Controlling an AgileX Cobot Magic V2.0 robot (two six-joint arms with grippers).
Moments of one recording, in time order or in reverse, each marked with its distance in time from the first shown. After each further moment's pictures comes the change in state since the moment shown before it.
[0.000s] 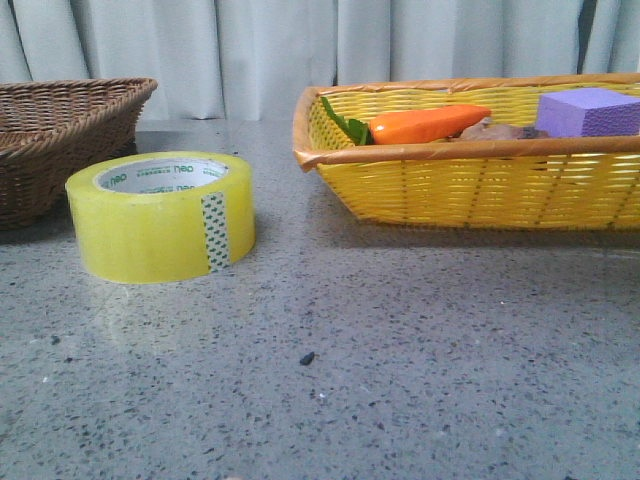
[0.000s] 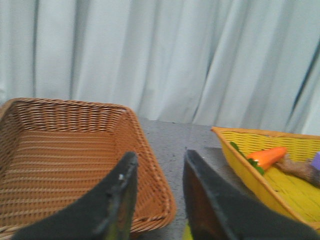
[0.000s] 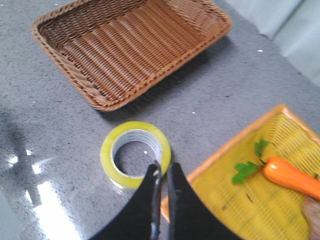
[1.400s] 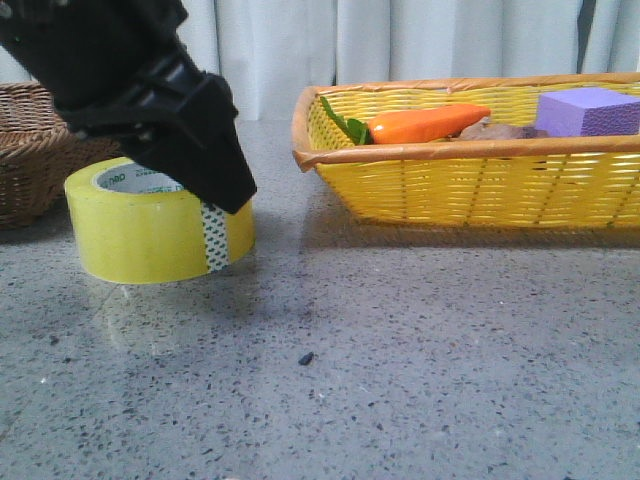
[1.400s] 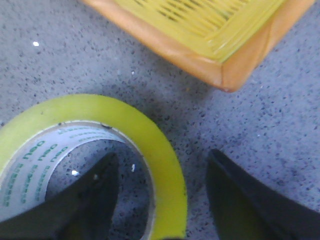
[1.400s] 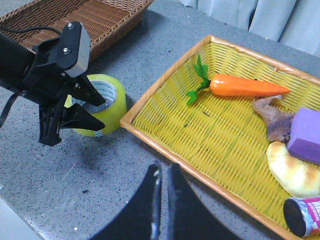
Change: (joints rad) left arm -0.439 1.150 -0.660 0.238 0.460 0.150; right arm 0.000 -0.728 0.846 -0.176 -0.244 0.323
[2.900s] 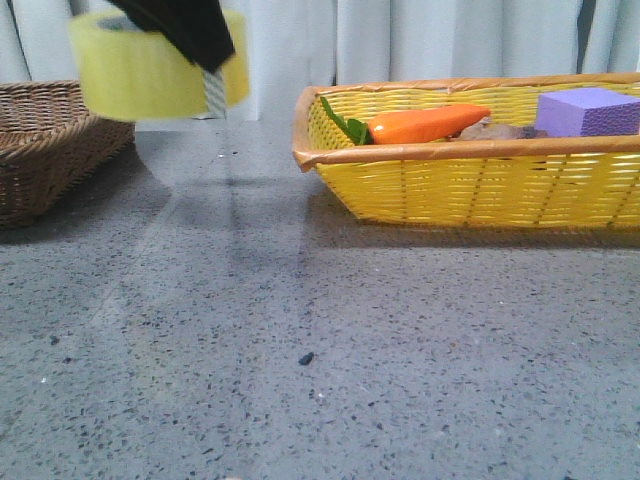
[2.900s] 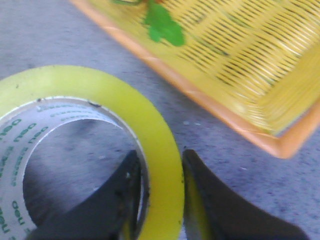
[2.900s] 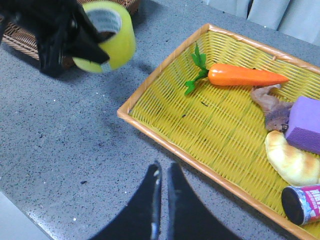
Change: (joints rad) left arm 0.098 0.036 -0.343 0.072 0.254 0.002; right arm 0.000 0.000 0.000 0.002 0.030 0.005
